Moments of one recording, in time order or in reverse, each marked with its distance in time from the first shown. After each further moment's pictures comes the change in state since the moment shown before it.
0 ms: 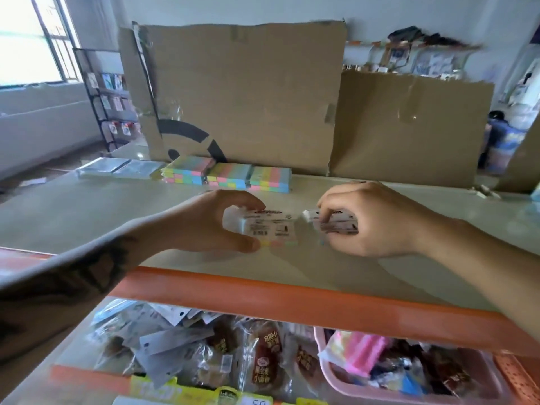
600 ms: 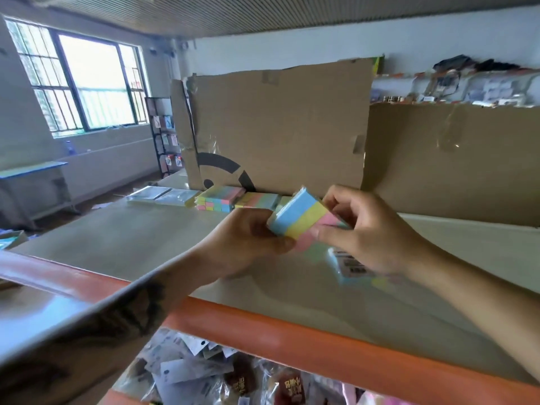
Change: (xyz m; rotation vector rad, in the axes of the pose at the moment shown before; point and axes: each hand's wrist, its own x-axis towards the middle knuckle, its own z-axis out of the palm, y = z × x) left_hand 0.010 0.023 0.023 -0.661 0.245 -0.047; right_hand 0.037 -0.005 0.020 0.763 0.235 -0.035
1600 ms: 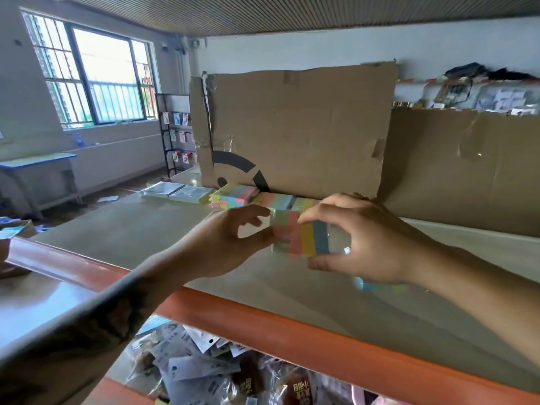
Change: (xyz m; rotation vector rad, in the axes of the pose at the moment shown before) left_hand -0.022 -0.005 -0.046 0.580 0.112 -0.066; right_hand 0.018 -0.002 0.010 -0.669 -0.182 -0.239
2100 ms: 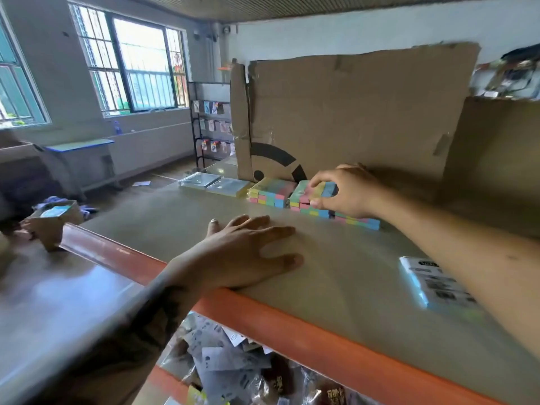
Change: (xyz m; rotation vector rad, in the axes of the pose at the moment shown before) left_hand -0.014 -0.026 -0.015 0.432 -0.300 -0.208; right_hand 0.143 0.038 0.053 -0.064 -0.120 0.238
